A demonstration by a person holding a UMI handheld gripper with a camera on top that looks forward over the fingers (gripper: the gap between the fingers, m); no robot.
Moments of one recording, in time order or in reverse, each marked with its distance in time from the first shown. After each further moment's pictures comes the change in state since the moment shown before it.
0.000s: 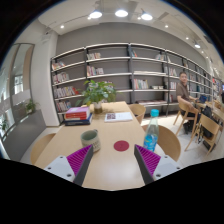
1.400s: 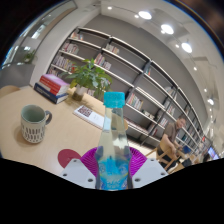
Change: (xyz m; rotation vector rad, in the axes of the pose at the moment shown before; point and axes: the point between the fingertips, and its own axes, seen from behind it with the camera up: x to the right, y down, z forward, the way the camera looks) arm 0.124 -0.024 0.210 0.059 0.215 -0.574
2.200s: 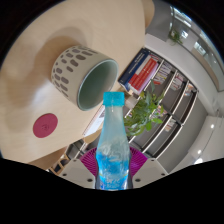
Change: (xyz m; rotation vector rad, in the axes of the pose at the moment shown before) arm -0.099 -0.119 0.030 0.030 0.050 -1.668
